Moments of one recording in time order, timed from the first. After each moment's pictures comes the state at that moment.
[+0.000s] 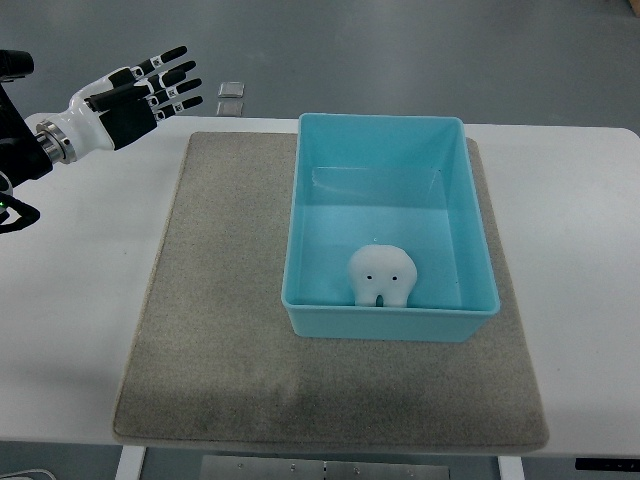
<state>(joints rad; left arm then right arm) -0.84 0.68 -0.55 -0.96 -0.18 -0.41 -0.02 0.00 0.00 0.03 0.11 -0.11 0.20 0.00</state>
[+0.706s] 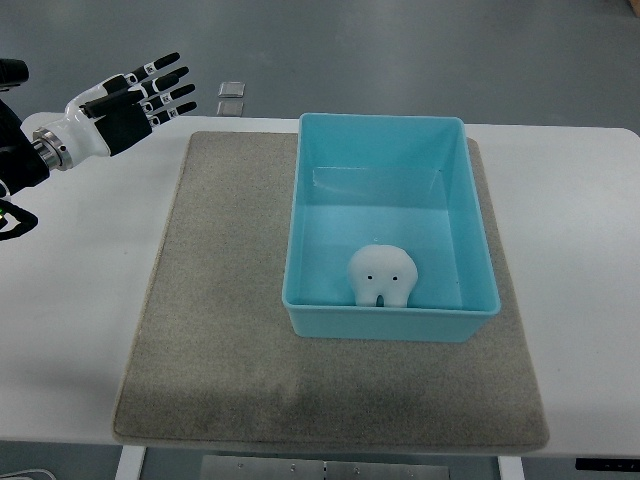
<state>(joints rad) -0.82 0.68 -0.55 -0.96 -0.18 -0.41 -0.02 0.00 0.00 0.04 0.12 -0.11 0.21 0.00</state>
